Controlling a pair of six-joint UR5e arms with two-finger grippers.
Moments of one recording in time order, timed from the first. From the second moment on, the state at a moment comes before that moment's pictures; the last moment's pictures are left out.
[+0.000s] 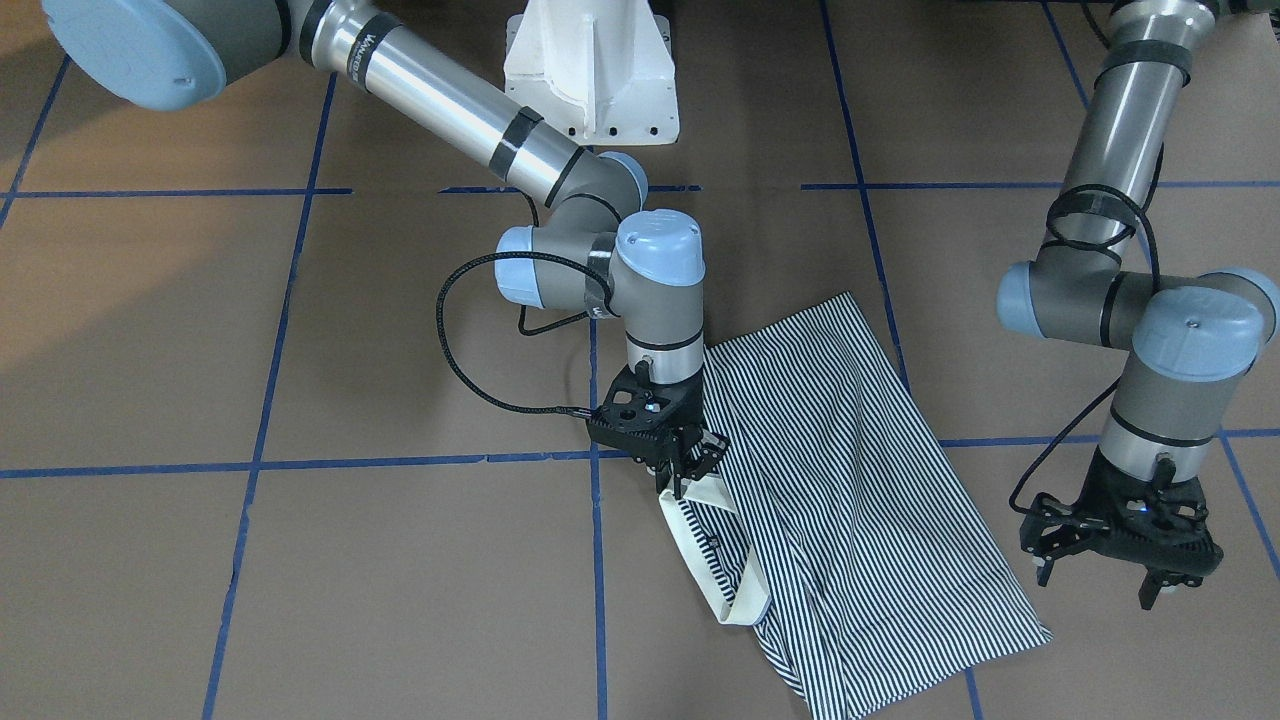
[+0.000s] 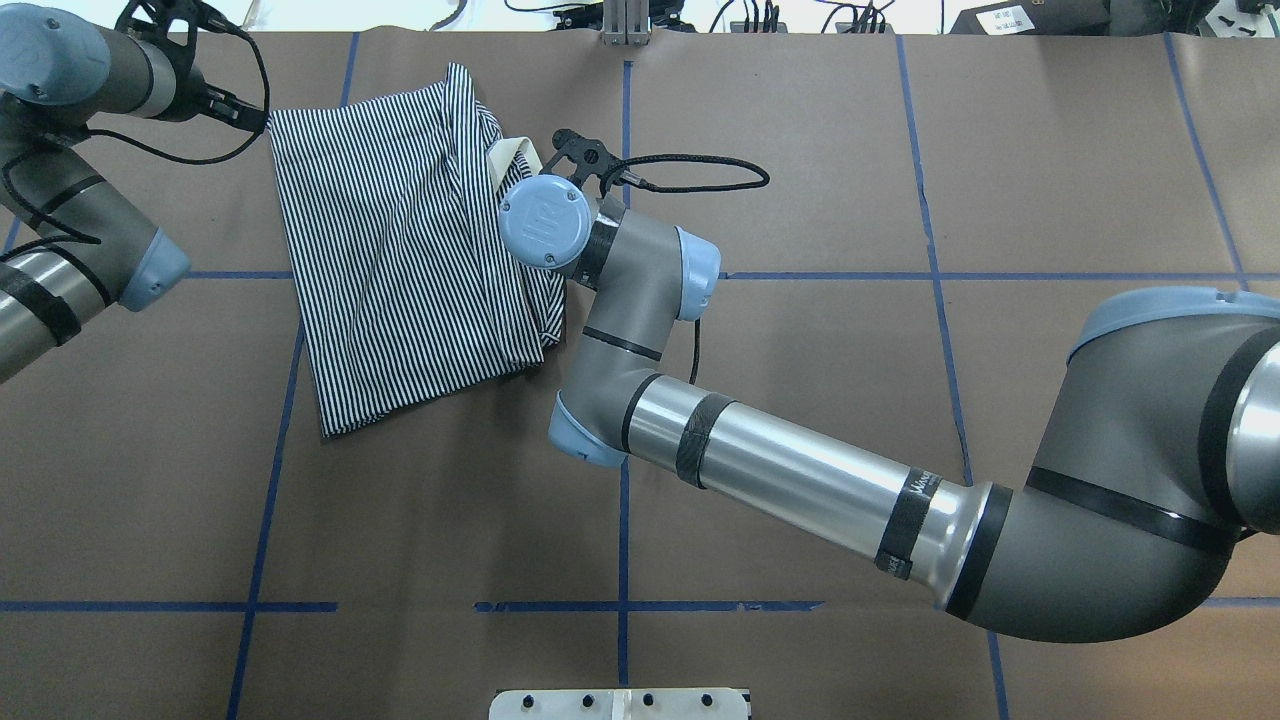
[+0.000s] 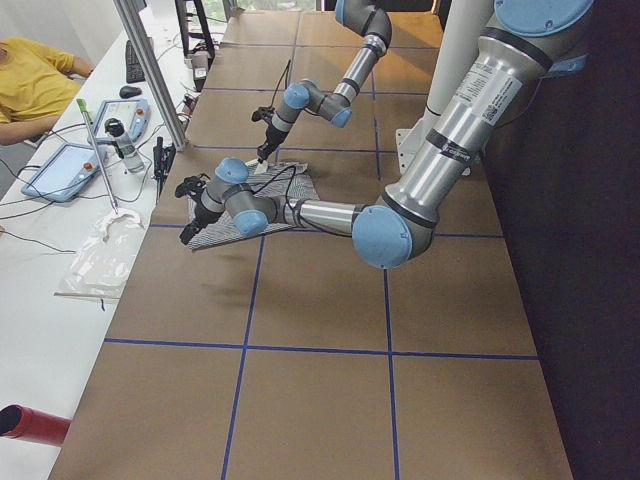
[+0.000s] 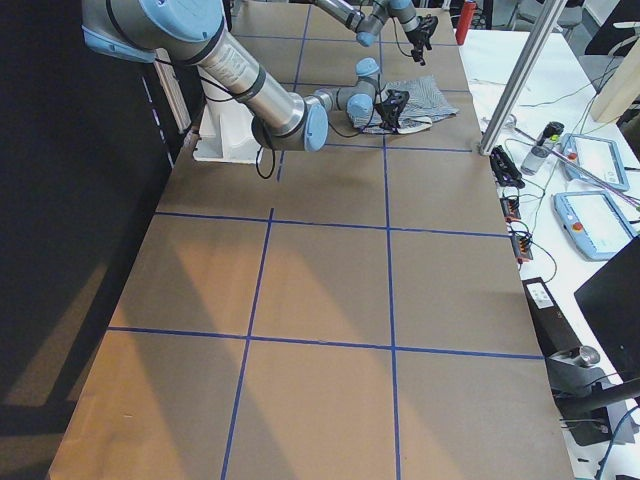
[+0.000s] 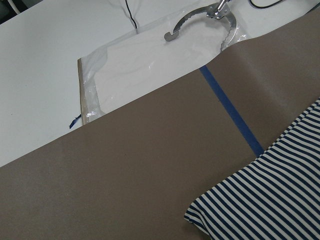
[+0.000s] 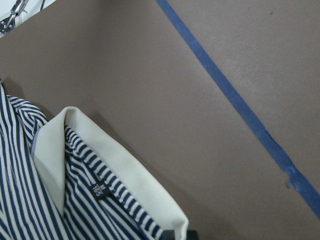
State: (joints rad) left arm -1.04 -2.12 -1.07 -2.42 -1.74 -0.44; right arm 0.53 -0.38 0.74 -0.97 1.48 1.73
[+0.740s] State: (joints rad) left arm -1.03 -2.05 -1.17 -2.41 -1.75 -0.46; right arm 0.53 -0.65 1.15 -1.07 1.52 1.70
